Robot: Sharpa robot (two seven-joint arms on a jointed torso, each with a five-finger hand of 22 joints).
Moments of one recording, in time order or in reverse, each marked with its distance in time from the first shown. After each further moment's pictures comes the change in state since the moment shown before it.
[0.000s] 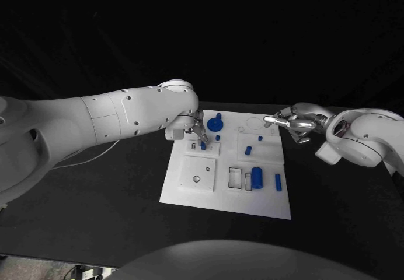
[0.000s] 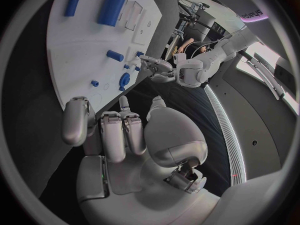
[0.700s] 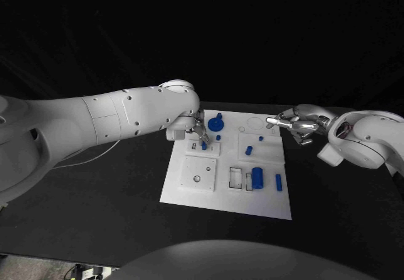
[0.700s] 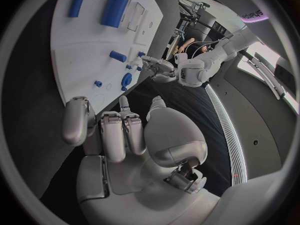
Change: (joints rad) left arm 0.000 -0.003 0.000 0.008 0.000 -0.014 0.000; left_hand -0.003 -0.003 0.011 0.000 -0.016 0.001 0.001 -0.003 0.004 0.000 0.000 0.000 0.000 0.000 0.000 0.000 0.000 0.000 0.000 0.000 0.000 0.000; right arm -0.006 -0.007 0.000 -0.002 0.000 0.000 0.000; right_hand 0.002 0.002 0.000 0.000 0.004 0.000 0.000 0.000 0.000 0.000 0.000 0.000 0.000 0.000 0.000 0.000 0.000 0.000 0.000 0.000 -0.004 0.001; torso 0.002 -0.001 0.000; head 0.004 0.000
